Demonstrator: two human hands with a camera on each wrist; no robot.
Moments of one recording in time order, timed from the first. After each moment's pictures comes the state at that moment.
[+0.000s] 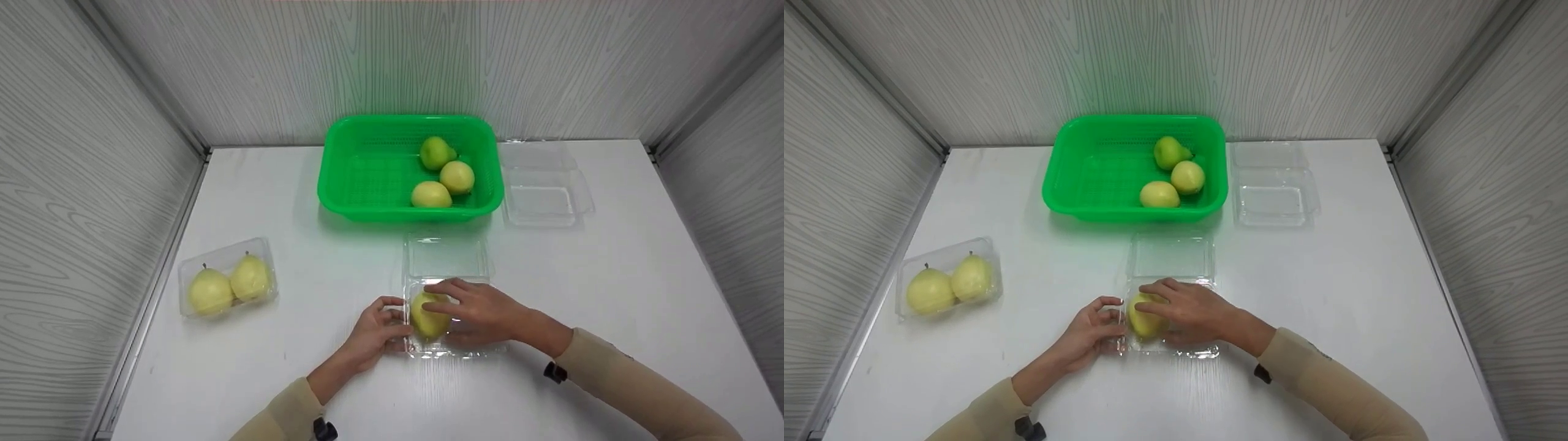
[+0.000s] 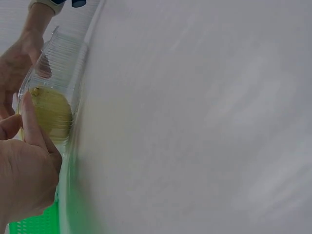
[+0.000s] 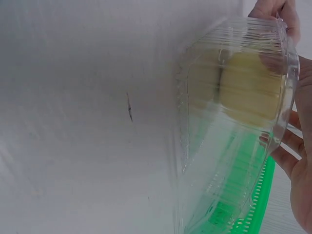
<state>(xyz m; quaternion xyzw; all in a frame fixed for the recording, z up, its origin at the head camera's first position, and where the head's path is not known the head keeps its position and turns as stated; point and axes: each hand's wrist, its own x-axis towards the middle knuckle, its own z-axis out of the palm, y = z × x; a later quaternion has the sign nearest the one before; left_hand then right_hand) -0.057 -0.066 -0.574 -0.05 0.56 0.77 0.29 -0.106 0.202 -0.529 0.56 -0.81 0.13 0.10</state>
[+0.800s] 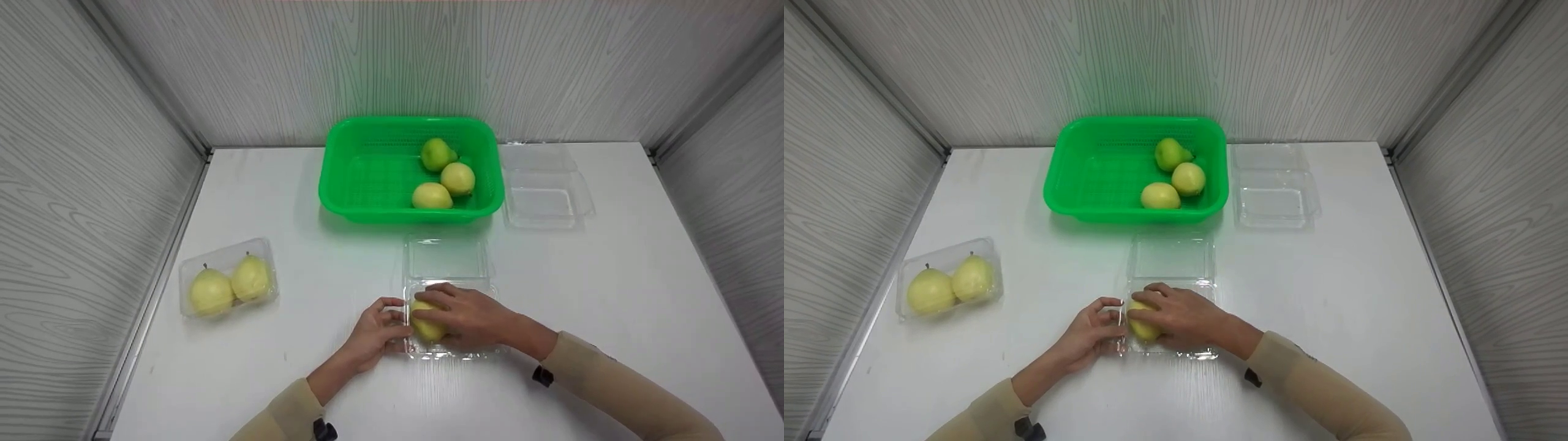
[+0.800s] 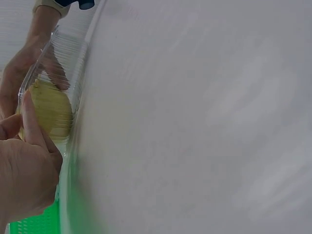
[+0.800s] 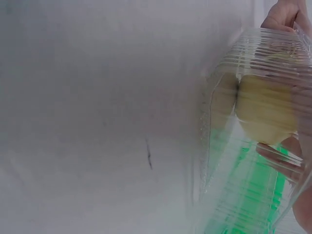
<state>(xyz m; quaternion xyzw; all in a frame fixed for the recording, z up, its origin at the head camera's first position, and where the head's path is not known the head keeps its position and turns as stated) -0.056 -0.066 -0.573 -0.05 0.55 0.78 0.29 -0.103 0.187 -0.543 0.54 -0.83 0.08 0.04</state>
